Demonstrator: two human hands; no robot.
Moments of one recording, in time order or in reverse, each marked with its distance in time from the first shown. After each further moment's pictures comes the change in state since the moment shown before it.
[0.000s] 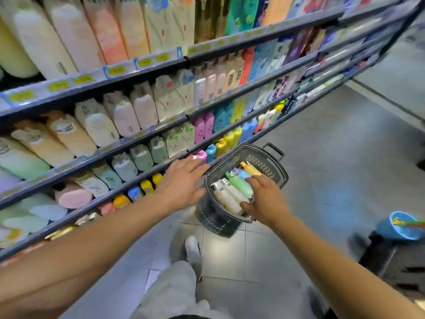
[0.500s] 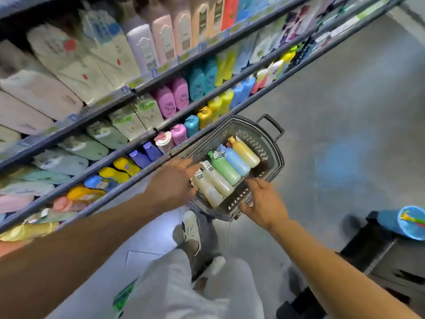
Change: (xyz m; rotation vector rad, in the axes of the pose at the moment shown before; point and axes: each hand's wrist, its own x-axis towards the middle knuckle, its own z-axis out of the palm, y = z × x) left_hand 0.211 0.014 0.128 -0.159 -0.310 -0.104; right_hand 0.147 0.183 0.077 0.149 -0.346 0.109
